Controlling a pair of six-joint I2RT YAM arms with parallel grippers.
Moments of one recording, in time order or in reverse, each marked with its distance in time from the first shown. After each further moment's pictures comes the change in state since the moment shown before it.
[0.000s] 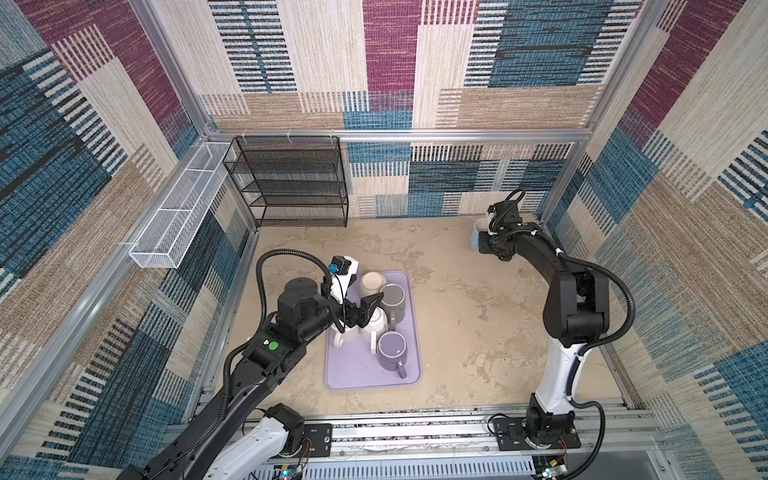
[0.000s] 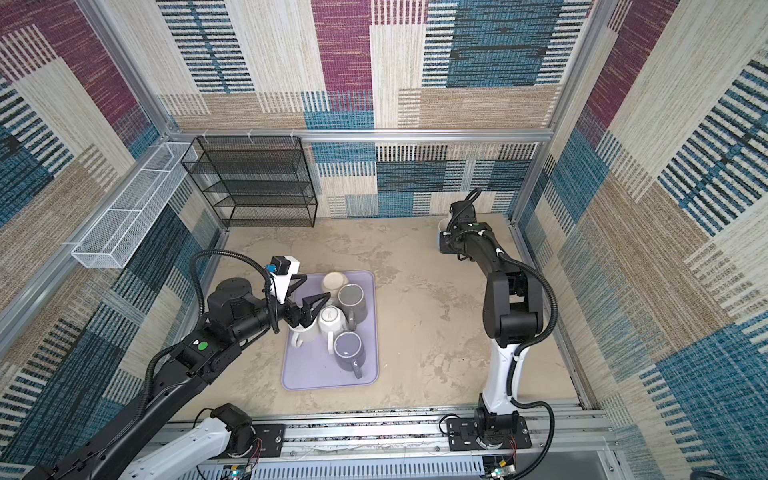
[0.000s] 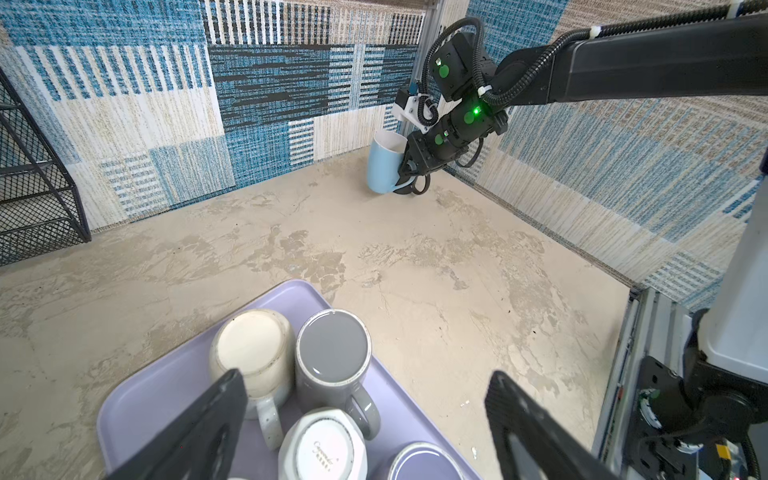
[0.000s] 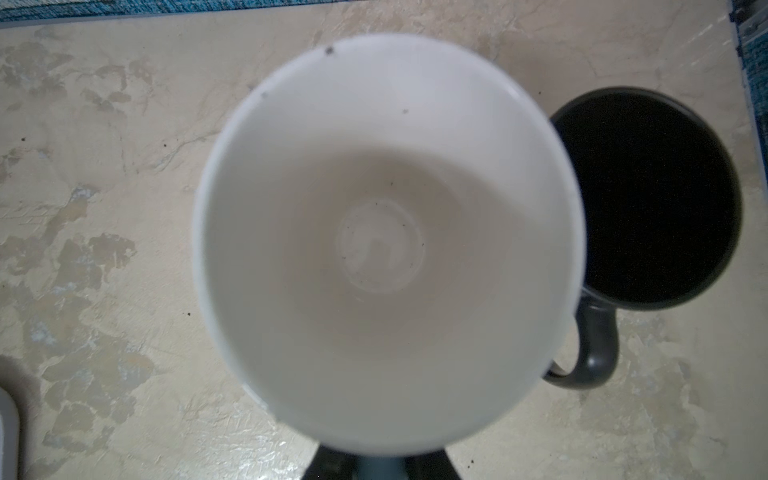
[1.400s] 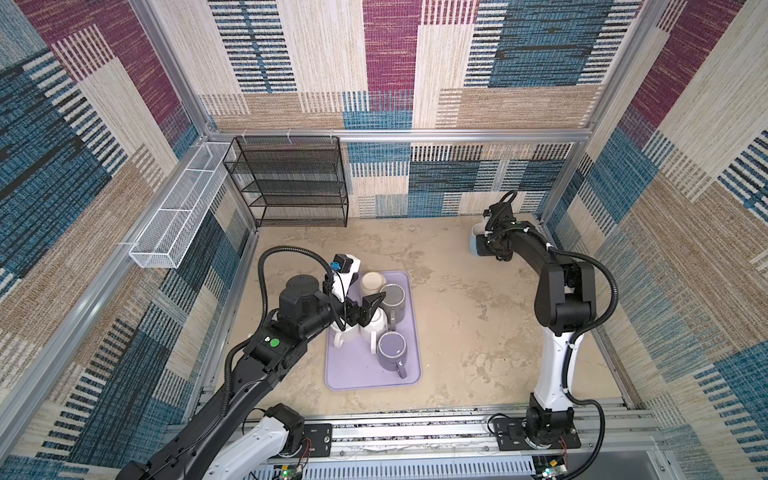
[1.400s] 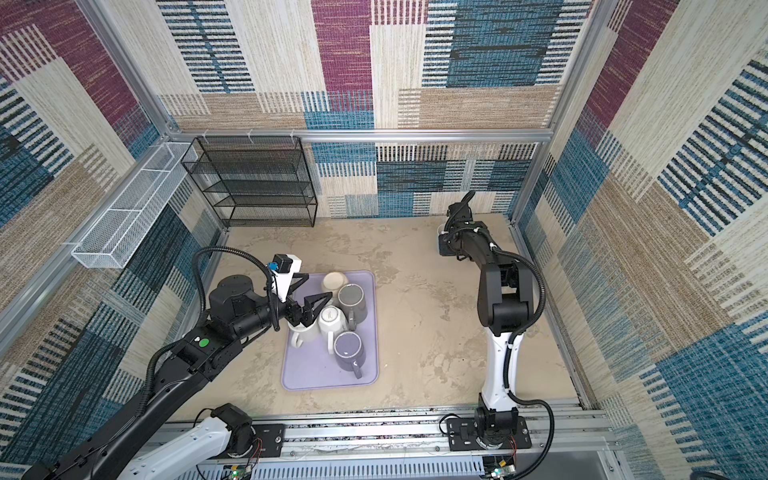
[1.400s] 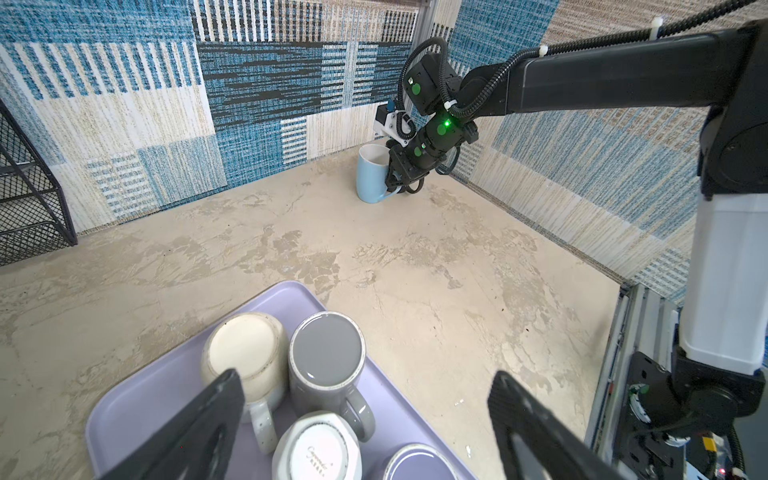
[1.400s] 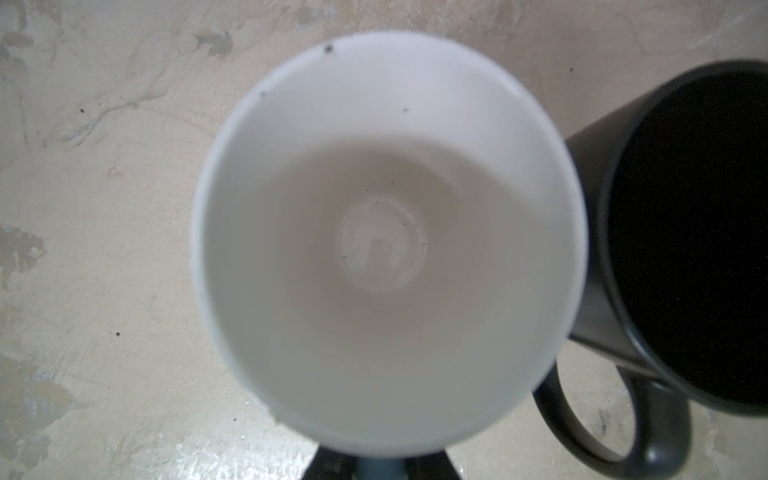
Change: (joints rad) left arm 0.002 0.023 0.021 -0.007 0.022 0.001; right arm -0.010 0.132 0.101 -0.050 0.015 -0.049
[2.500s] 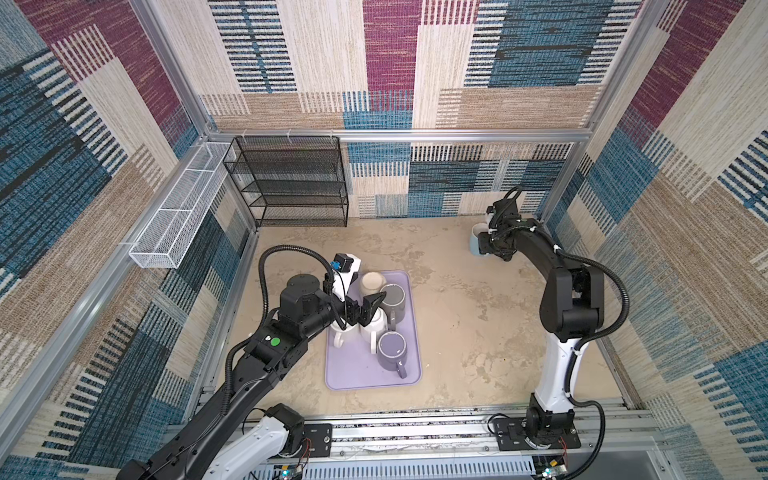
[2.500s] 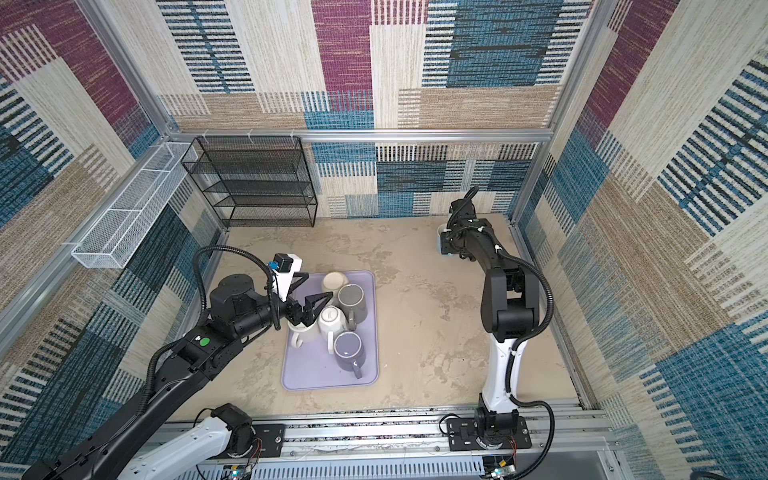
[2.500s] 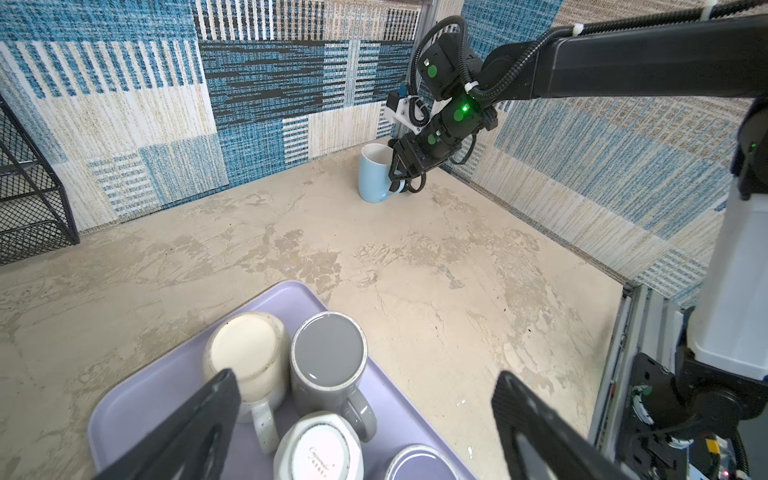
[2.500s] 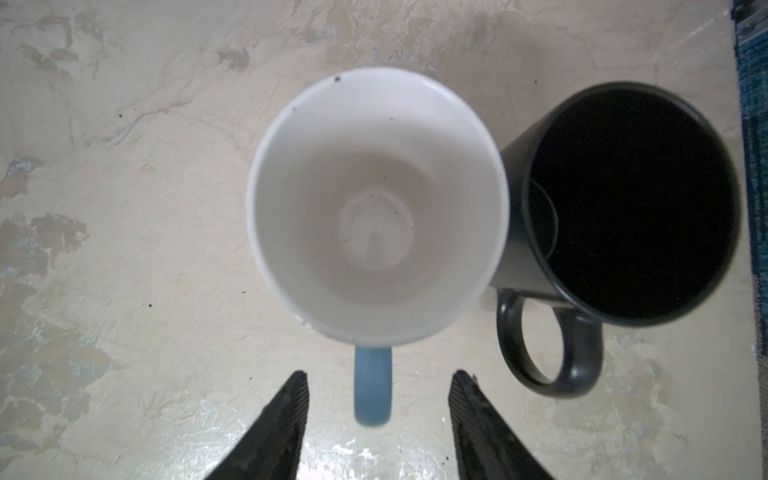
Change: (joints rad) left arm 0.002 0.006 0.005 -0.002 -0.006 0.000; right arm 0.002 -0.099 -0.037 -0.039 0.009 -0.003
